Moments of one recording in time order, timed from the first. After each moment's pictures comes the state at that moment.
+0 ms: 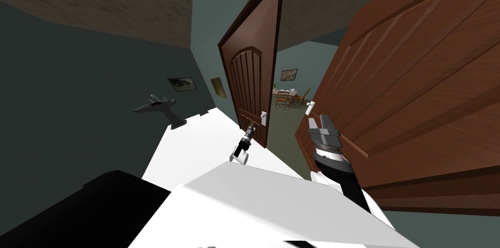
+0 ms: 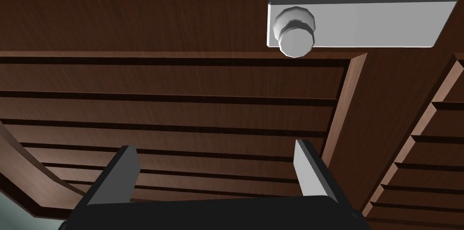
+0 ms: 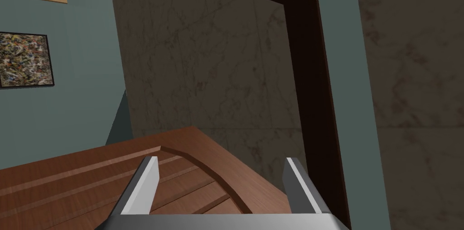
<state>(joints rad) 0.14 0.12 -0.35 -1.59 0.05 -0.30 0.00</state>
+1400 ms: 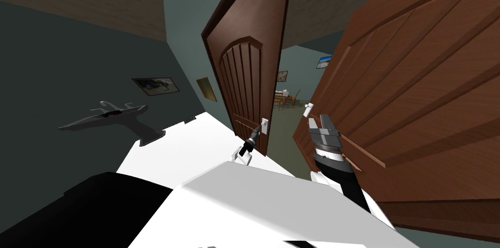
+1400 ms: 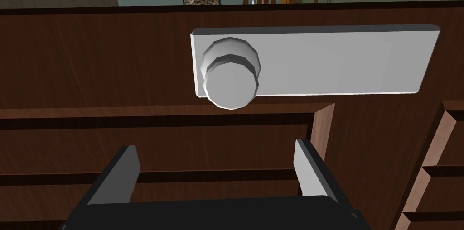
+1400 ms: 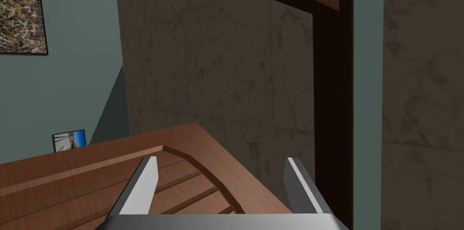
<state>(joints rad) 0.01 0.12 -0.45 -1.36 0.05 -0.28 0.05</state>
